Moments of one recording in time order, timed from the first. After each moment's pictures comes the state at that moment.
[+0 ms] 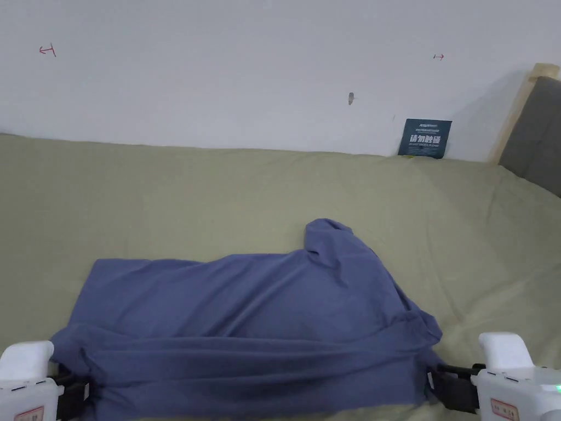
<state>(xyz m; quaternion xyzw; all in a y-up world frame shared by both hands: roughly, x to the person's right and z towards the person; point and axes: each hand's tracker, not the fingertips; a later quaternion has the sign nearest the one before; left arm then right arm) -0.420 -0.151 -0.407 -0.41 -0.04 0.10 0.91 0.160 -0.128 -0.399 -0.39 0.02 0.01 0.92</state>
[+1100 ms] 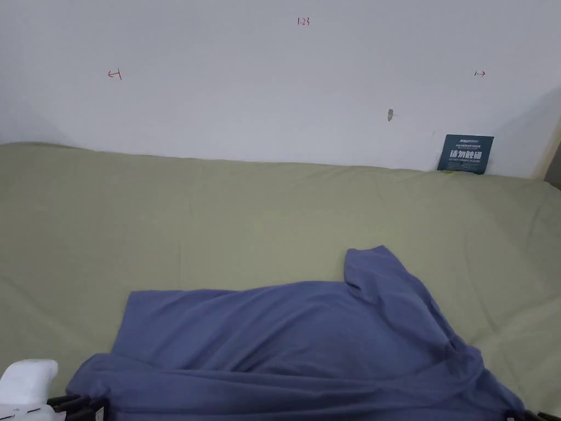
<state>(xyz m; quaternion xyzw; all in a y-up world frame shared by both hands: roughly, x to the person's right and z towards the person) -0.447 -0.095 -0.305 -0.41 -0.08 0.09 0.90 0.153 -0.090 -0.295 -0.37 0.02 -0.05 0.93</state>
